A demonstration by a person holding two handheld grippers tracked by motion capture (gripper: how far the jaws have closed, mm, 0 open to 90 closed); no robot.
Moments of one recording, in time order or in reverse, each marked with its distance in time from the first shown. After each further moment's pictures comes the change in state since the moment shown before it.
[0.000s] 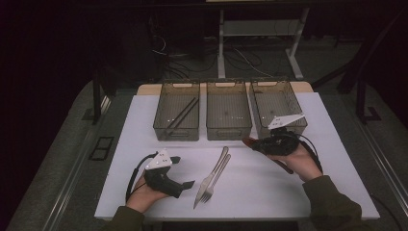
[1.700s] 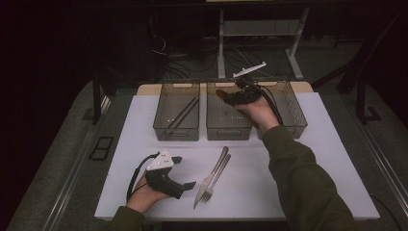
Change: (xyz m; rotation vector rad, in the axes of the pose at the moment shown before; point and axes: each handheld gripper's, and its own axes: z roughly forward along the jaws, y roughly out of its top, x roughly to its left) left arm -0.003 0.003 0.001 -0.001 -0.013 0.026; right arm -0.042 0.144 0.068 -0.022 -0.133 0.086
